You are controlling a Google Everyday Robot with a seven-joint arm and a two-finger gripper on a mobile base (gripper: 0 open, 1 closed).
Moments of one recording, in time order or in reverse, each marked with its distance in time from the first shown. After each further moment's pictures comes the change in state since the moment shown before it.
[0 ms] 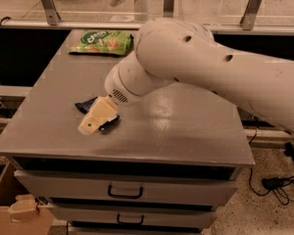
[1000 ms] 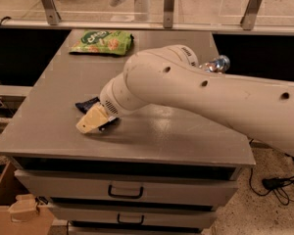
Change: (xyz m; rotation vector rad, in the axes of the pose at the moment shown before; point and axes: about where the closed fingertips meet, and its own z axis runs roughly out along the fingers) arm 0.014 -0.002 0.039 0.070 -0.009 0.159
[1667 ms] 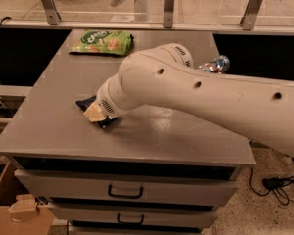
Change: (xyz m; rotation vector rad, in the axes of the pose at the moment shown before) arm -0.003 -0.001 0.004 0.019 0.006 0.024
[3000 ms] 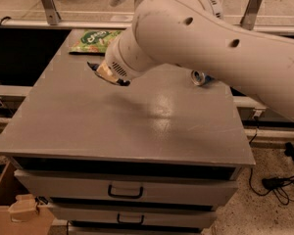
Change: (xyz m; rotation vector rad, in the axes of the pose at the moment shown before) arm -0.063 -0.044 -0.072 0.111 -0.084 -0.185
